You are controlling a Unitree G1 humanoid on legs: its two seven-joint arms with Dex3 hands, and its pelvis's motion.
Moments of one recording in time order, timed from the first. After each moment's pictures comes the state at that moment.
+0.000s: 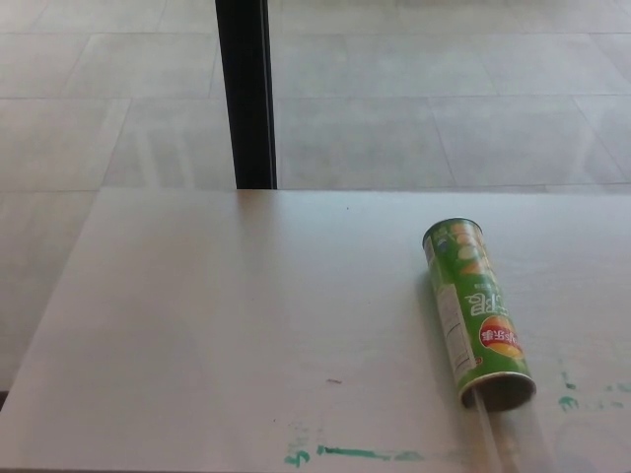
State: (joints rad) left_arm 0.22 0.67 0.39 1.22 -0.17 -0.12 -0.46; right_arm 0.28 -0.83 0.23 -0.29 -0.73 -0.10 0.25
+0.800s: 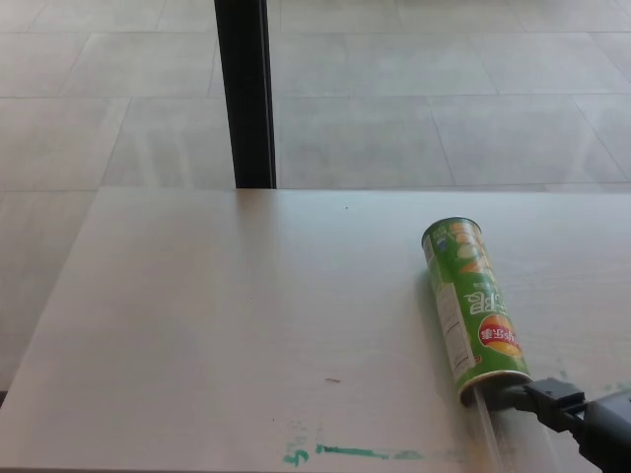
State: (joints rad) left_arm 0.23 0.67 0.39 1.23 -0.17 -0.12 -0.45; right_arm 0.16 -0.78 0.14 -0.40 -0.70 -0.03 0.36
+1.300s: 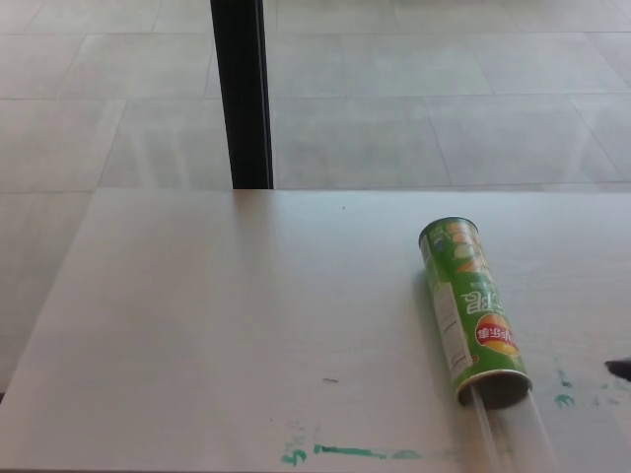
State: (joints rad) left_arm 0.23 0.67 0.40 1.24 -0.18 -0.12 -0.46; right_arm 0.34 -0.86 -0.27 -0.52 -0.55 -0.03 0.45
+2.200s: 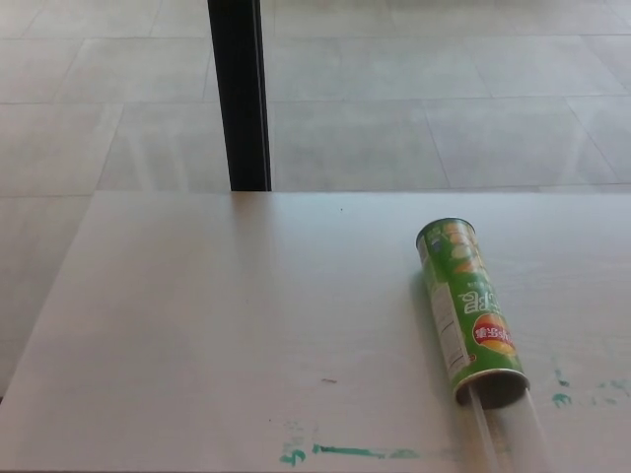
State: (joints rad) left_arm 0.23 0.67 0.40 1.24 -0.18 -0.12 -0.45; right_arm 0.53 -0.59 -0.76 0.09 -0.42 -0.07 0.24
